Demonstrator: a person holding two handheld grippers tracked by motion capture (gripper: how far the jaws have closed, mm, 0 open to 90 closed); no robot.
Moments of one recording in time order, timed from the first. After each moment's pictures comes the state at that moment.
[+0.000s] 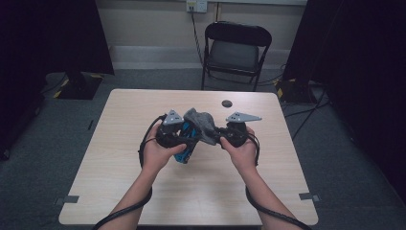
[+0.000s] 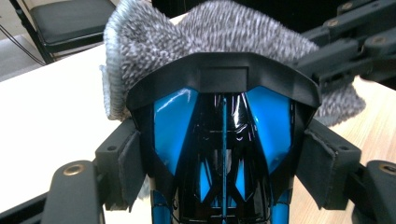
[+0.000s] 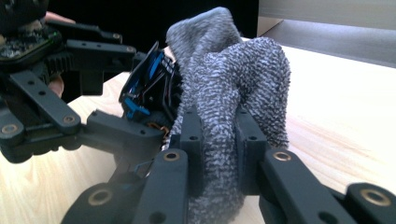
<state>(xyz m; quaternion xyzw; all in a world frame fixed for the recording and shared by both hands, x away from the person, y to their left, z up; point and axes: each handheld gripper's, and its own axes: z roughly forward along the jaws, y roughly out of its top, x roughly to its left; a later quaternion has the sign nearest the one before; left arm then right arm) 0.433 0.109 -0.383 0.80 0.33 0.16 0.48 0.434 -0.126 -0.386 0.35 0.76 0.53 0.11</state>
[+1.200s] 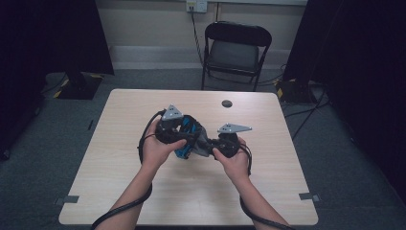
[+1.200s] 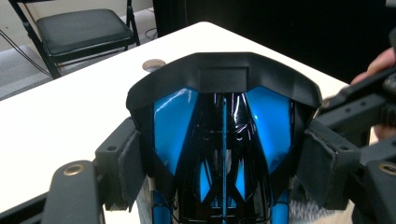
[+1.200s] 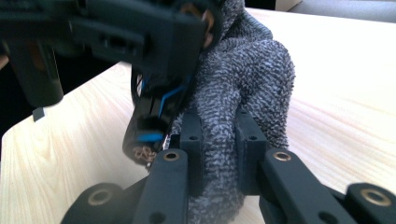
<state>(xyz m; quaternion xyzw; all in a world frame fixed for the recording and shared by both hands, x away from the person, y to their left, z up) 0.437 0.111 -0.369 0.79 0.33 0.16 0.49 0.420 -0.107 -0.418 0.35 0.77 0.52 0.07</state>
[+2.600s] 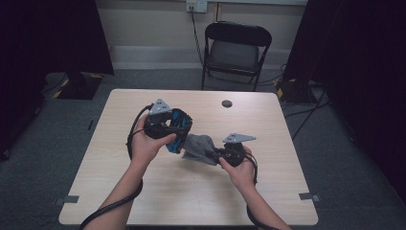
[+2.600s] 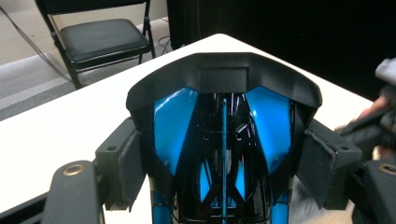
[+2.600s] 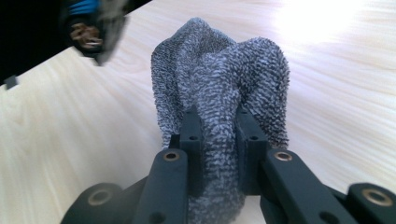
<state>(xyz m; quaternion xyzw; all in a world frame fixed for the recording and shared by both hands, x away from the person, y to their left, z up) 0.435 0.144 -0.353 0.78 0.34 0.18 0.49 0.410 -0.136 -0.445 0.37 0.79 0.49 0.09</state>
